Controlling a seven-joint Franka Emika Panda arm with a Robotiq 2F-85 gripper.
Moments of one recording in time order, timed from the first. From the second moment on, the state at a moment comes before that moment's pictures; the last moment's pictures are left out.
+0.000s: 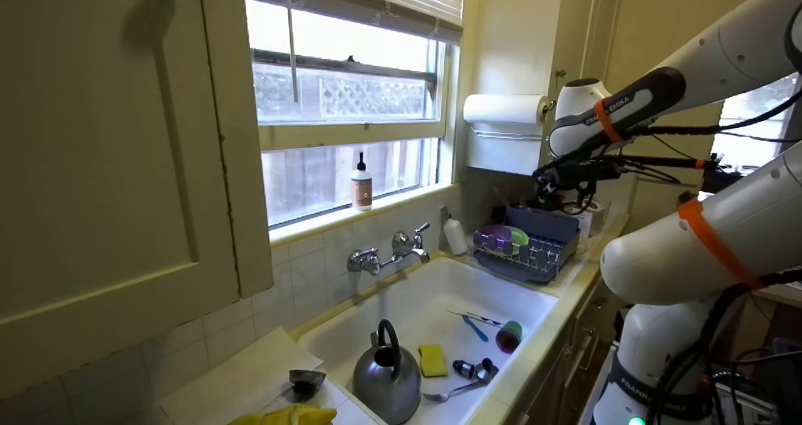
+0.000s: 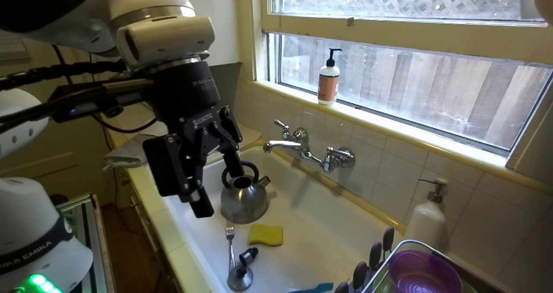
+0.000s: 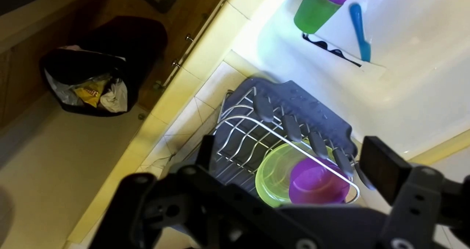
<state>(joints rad) -0.59 -0.70 -0.19 -2.74 -0.45 2.35 0.41</state>
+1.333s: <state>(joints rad) 0.02 -0.20 -0.79 -2.42 0.22 2.83 -0.16</state>
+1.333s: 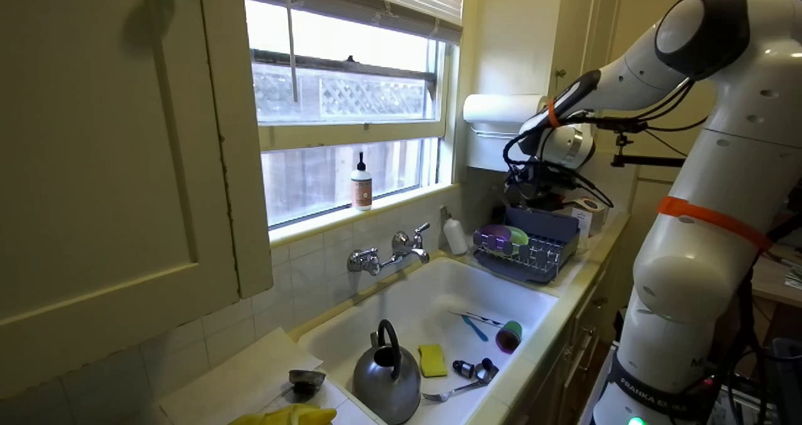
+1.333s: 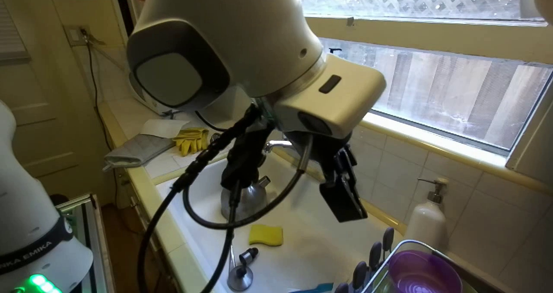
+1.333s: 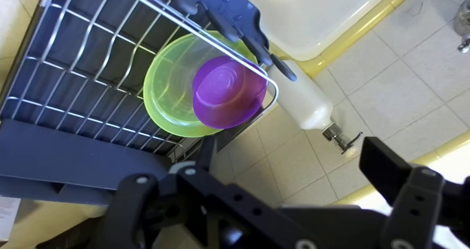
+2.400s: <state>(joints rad) 0.01 0.18 -0.82 -2.26 0.55 2.85 -0.31</state>
